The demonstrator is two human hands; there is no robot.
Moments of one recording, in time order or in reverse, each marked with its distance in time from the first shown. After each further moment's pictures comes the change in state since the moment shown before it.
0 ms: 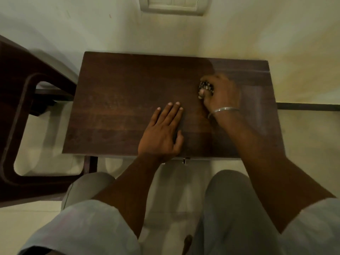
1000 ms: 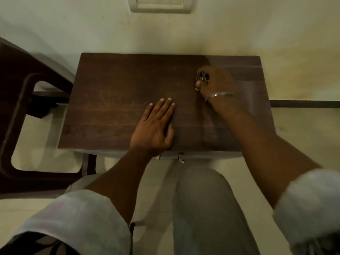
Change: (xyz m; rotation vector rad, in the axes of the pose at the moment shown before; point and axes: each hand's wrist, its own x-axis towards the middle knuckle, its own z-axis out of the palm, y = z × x) left_hand 0.000 0.001 0.002 0.016 0.013 0.003; right_hand 0.013 0.010 -0.012 0.028 -0.068 0.014
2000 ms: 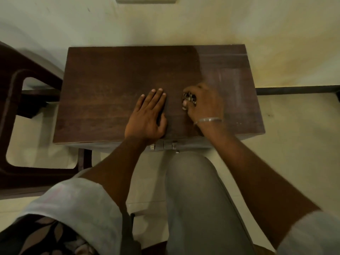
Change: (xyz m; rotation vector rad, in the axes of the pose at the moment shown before) left_hand -0.002 0.000 -0.002 -0.008 0.027 0.005; right_hand -0.096 -0.014 0.004 0.003 0.020 0.033
